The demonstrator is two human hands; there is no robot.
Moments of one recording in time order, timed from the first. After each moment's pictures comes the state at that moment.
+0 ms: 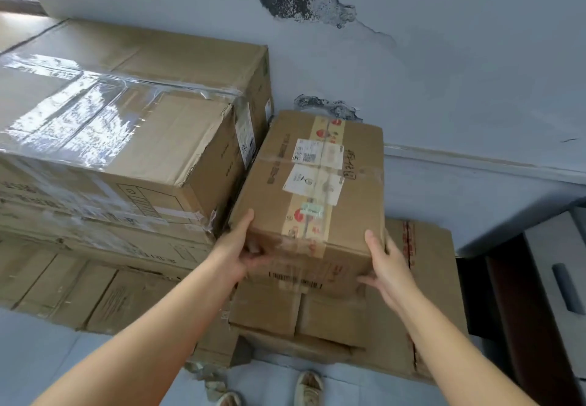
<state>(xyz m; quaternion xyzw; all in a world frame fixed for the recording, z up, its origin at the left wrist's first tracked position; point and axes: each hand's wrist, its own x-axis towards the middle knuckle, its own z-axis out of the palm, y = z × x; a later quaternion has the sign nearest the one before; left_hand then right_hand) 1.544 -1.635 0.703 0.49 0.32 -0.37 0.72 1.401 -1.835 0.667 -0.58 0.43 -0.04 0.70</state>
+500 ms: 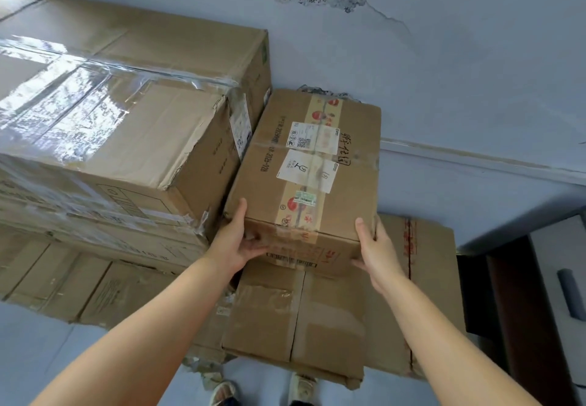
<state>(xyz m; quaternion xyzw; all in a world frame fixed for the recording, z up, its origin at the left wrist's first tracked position) 1.573 -1.650 0.662 0.49 0.29 -0.36 0.74 1.442 -1.843 0.659 -0.61 0.43 -0.04 0.67</state>
